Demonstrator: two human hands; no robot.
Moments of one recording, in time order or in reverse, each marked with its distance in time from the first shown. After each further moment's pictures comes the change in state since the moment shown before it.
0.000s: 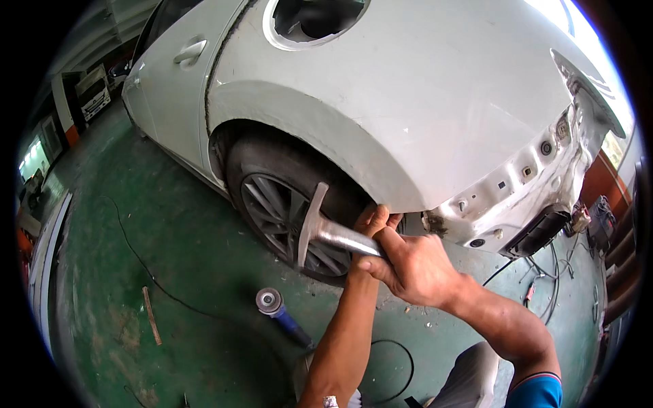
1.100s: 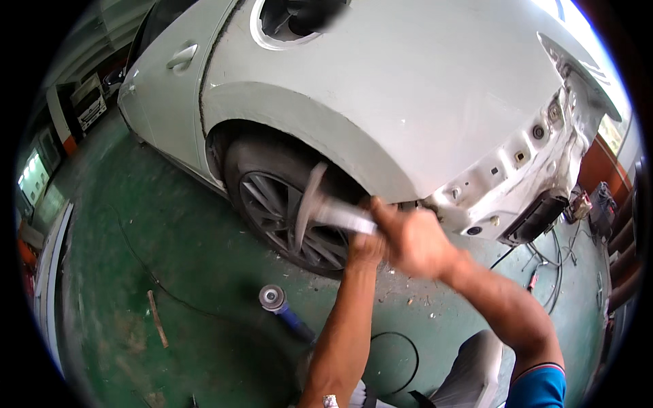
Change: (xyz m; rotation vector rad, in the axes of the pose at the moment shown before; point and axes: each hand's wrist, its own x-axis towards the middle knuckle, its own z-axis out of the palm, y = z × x) left_hand 0.007 -0.010 -0.030 -0.018 -0.014 -0.100; right_hand 0.012 0.017 -0.005 -0.011 -0.038 -0.053
